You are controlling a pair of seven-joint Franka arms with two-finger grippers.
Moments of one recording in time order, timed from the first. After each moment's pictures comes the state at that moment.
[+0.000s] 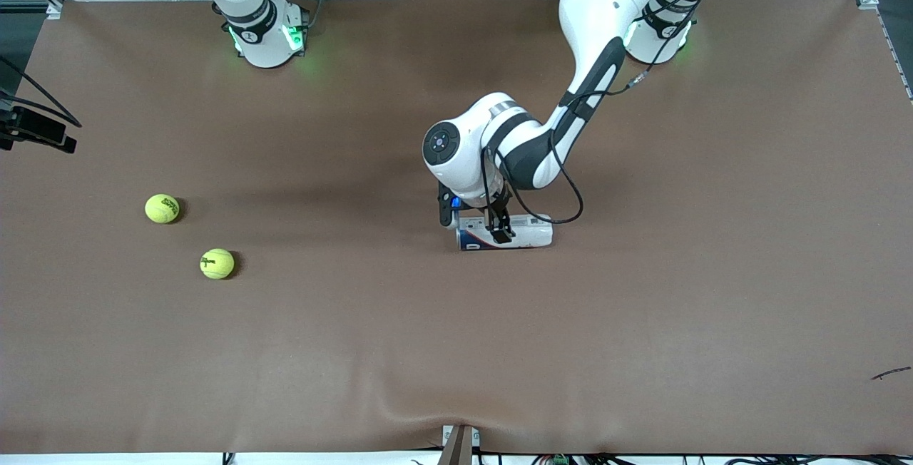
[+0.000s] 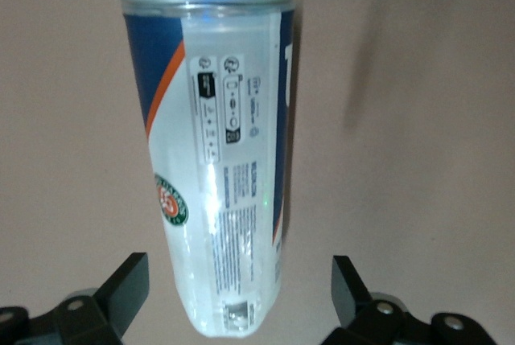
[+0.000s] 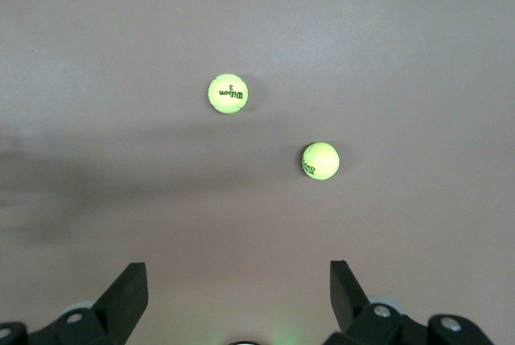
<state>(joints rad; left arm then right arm) -0.71 0.81 -0.11 -1.31 0.37 1.86 0.57 -0.03 0.09 -0.11 -1.43 0.01 1.42 -0.07</state>
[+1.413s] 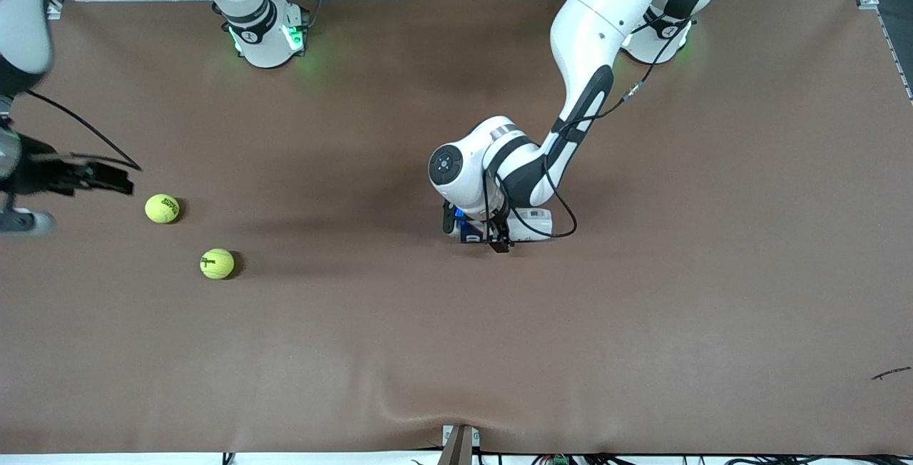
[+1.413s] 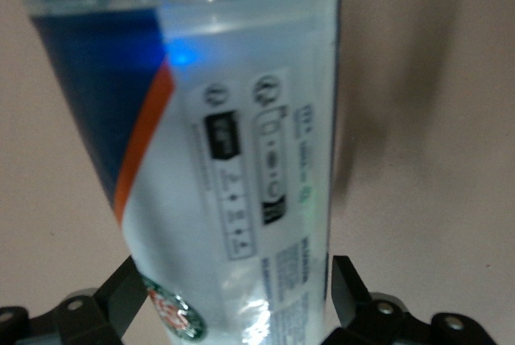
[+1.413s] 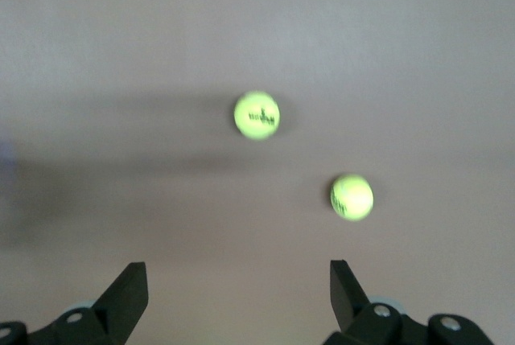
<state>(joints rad) -0.71 0.90 -0.08 -1.31 0.38 1.91 0.69 0.05 0.26 -0.09 -1.42 0.02 1.58 -0.07</state>
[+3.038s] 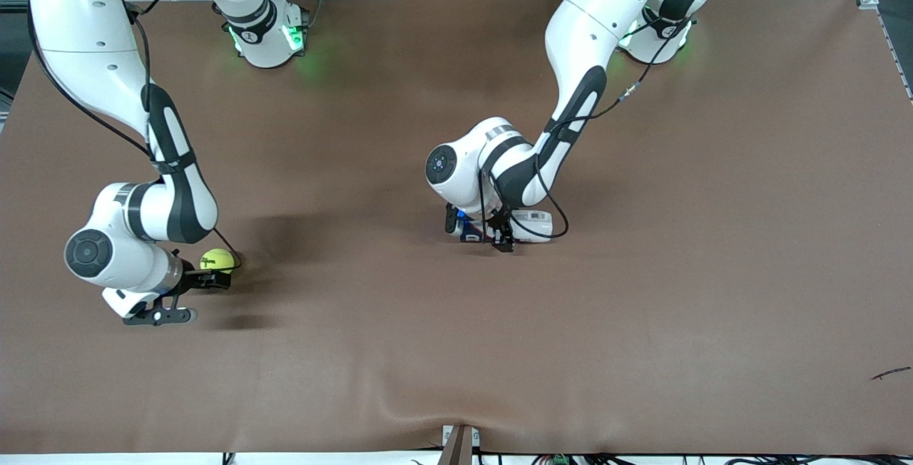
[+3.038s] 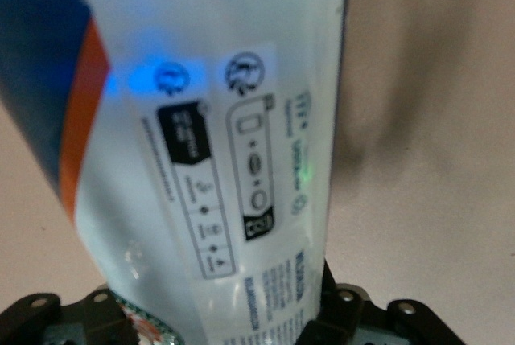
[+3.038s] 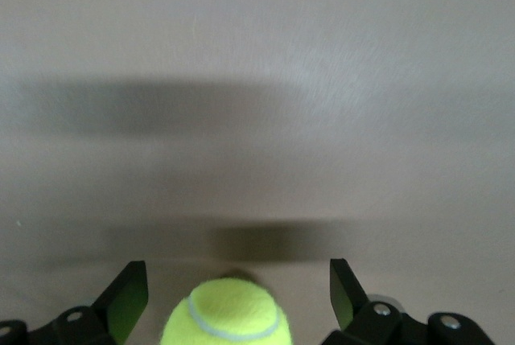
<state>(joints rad) -0.74 0.91 -0.06 -1.31 0.43 1.89 0.68 0.05 0.69 -0.10 -1.66 0.02 2.29 -0.09</state>
